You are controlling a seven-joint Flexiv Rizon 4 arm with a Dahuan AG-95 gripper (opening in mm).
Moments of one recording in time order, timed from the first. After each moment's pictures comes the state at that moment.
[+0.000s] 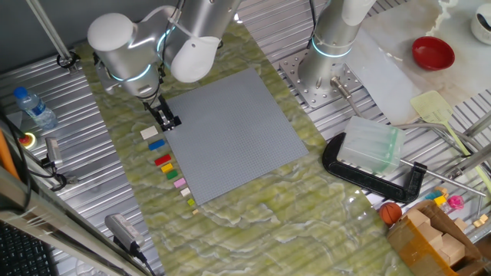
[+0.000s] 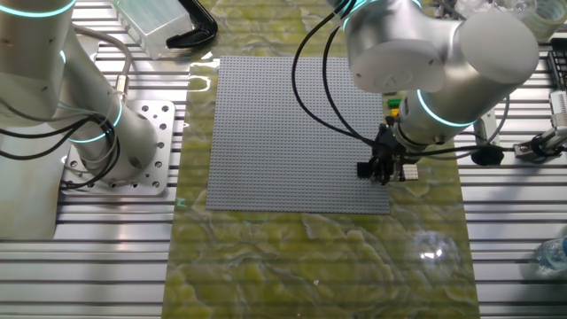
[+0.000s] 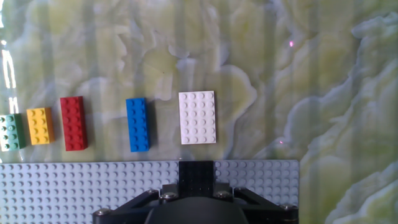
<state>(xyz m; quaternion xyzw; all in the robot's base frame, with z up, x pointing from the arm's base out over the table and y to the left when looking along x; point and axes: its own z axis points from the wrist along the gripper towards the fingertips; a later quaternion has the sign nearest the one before) 0.555 -0.054 0.010 -0.01 -1.00 0.00 0.07</state>
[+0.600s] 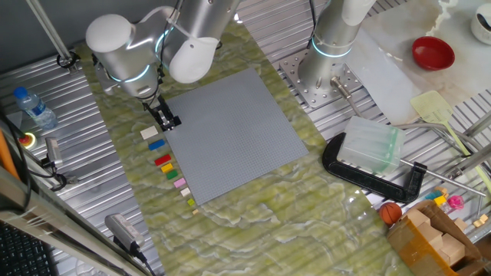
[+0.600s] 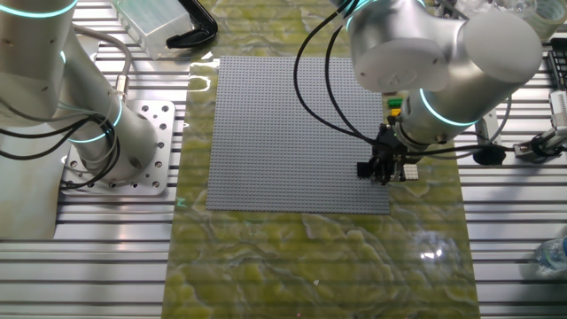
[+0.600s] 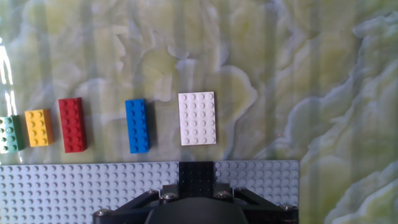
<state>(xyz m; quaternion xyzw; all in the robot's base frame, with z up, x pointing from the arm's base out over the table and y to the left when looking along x) 0.554 -0.055 0.010 -0.01 -1.00 0.00 0.07</state>
